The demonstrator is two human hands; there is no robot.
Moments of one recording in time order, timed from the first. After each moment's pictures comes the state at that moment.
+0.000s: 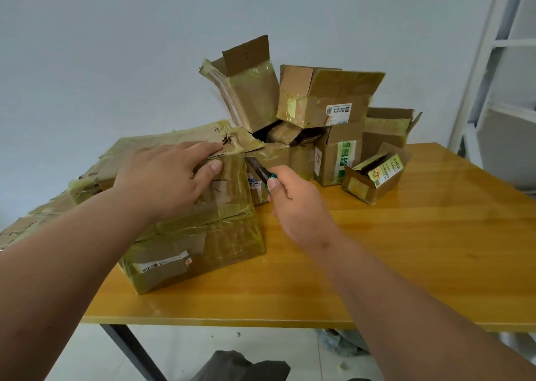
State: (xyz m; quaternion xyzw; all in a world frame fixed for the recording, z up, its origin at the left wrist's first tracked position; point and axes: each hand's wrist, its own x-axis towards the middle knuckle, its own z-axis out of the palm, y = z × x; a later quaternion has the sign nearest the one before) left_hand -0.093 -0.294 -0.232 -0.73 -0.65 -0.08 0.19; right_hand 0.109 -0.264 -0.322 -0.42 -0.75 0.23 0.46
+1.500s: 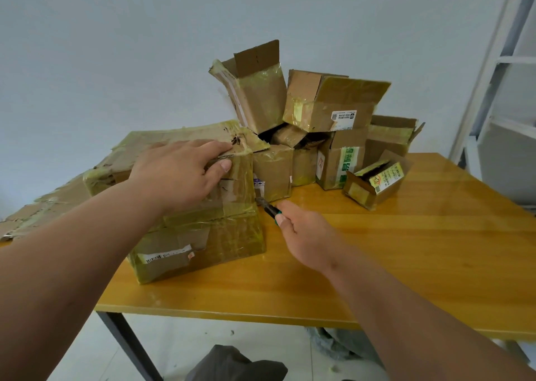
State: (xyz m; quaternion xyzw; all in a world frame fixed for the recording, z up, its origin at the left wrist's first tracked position) left_hand -0.092 -0.292 -0.234 -0.72 -0.67 -0.08 0.17; right_hand 0.128 -0.263 -0.349 -0.45 -0.83 0.17 0.27
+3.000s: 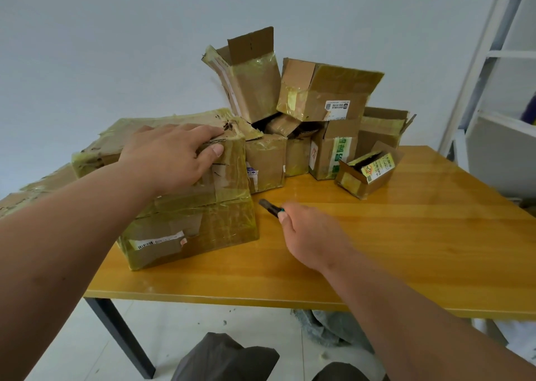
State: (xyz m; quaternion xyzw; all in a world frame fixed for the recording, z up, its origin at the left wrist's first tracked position) left_hand -0.093 -0.291 -0.234 -0.71 -0.67 -0.08 0.18; right_hand 0.138 -0.275 -0.362 -0.50 -0.84 0.06 0.22
